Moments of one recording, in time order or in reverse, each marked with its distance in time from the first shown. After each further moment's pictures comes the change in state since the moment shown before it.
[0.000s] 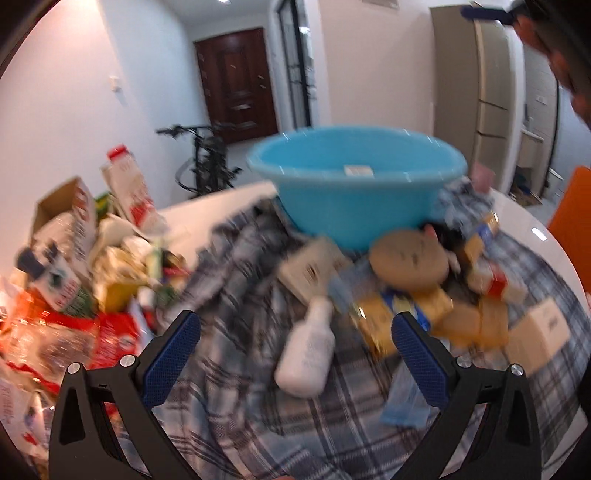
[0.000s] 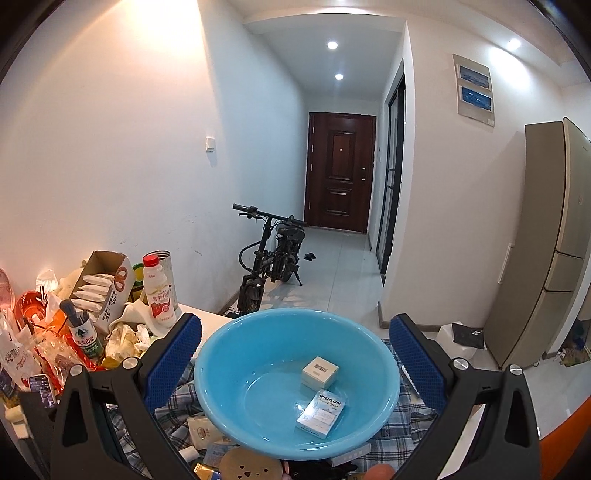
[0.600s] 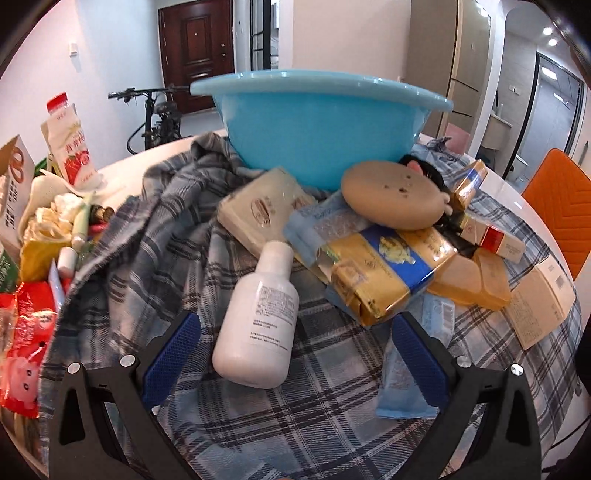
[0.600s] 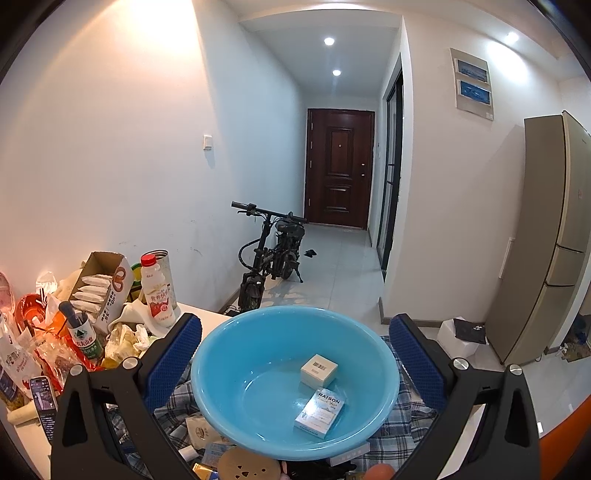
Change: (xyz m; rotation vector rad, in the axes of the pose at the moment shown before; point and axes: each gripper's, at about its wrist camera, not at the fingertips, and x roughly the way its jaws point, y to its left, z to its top) left arm 0.056 -0.007 -0.027 0.000 0.116 -0.185; right arm 0.006 -0.006 -0.002 0.007 0.016 0.001
